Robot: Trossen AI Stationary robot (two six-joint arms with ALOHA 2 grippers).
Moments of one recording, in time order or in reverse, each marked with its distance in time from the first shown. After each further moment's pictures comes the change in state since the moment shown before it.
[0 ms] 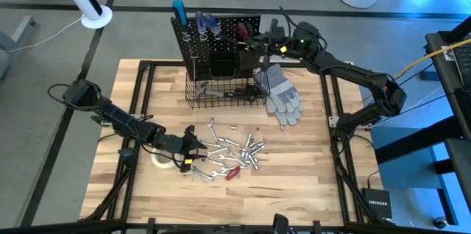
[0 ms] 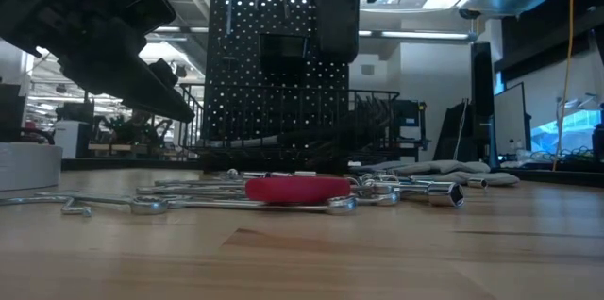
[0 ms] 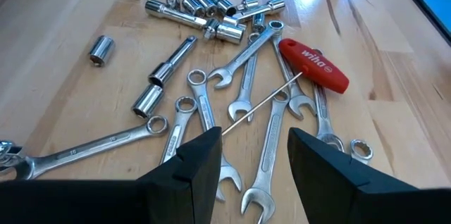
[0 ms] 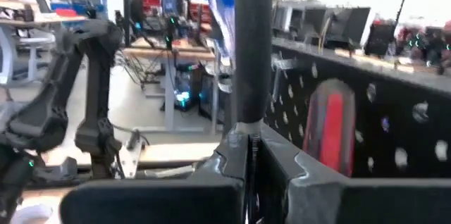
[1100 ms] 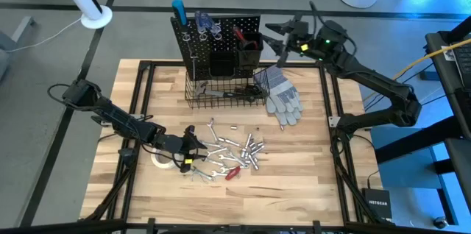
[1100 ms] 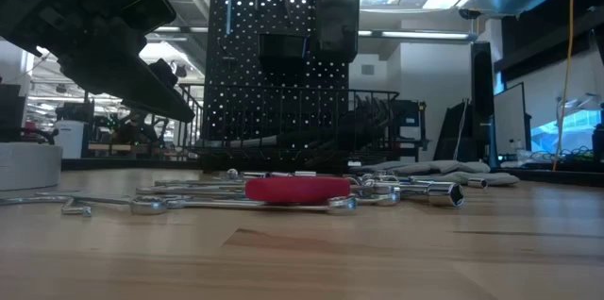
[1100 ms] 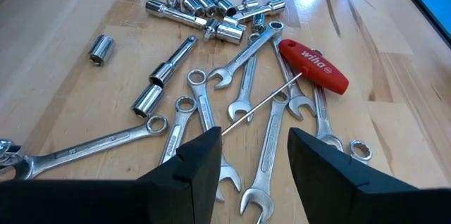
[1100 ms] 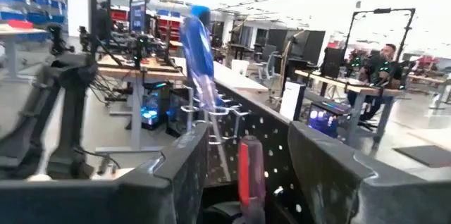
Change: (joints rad) left arm 0.000 0.000 0.000 0.001 0.000 -0.007; right arm 0.013 -0.216 -0.002 -0.127 0.114 -0.021
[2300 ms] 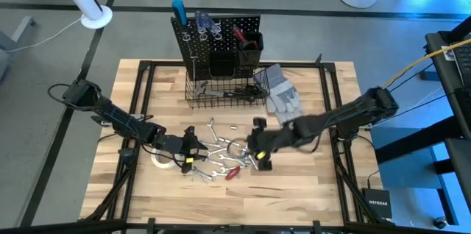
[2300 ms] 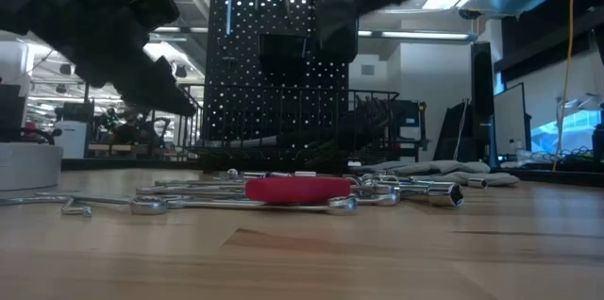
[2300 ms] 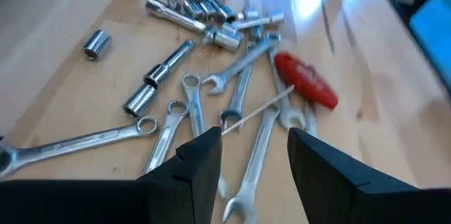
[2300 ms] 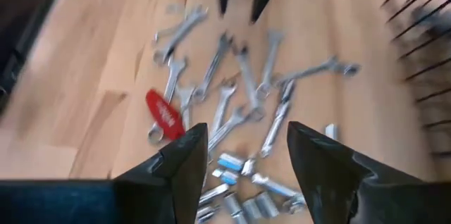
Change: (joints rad) left arm -0.007 0.001 0.016 0.006 -0.003 -0.101; right arm 0.908 0.354 0.001 -0.636 0.474 0.229
